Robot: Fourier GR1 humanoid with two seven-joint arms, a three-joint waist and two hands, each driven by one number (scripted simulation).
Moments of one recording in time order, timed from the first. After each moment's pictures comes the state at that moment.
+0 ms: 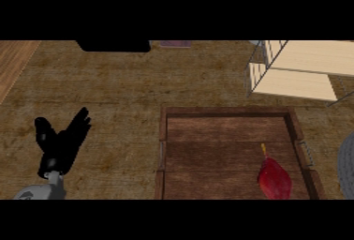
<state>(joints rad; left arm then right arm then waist) -0.05 0.23 0.02 -1.39 0.18 0.04 0.27 -1.14 -0.70 -0.21 -0.97 0.55 0.31 0.34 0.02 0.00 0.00</state>
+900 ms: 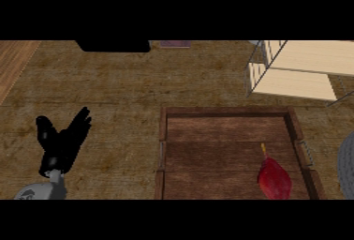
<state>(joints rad) -0.06 0.21 0.04 -1.37 0.16 0.02 0.28 -1.24 -0.72 -0.19 -0.65 0.64 0.22 0.08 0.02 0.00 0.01</state>
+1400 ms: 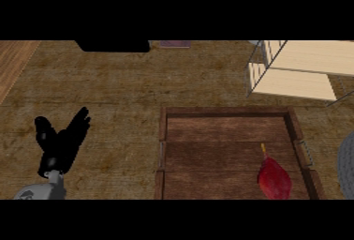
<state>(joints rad) -0.06 0.21 0.04 -1.38 0.15 0.02 0.28 -1.31 -0.69 -0.37 -0.57 0.51 0.11 0.17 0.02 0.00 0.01</state>
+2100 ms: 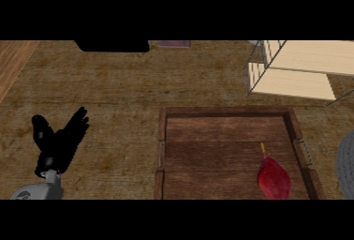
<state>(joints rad) -0.06 0.22 0.05 -1.39 0.16 0.01 0.30 -1.35 -0.79 -0.57 -0.54 0.36 -0.05 0.22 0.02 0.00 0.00</state>
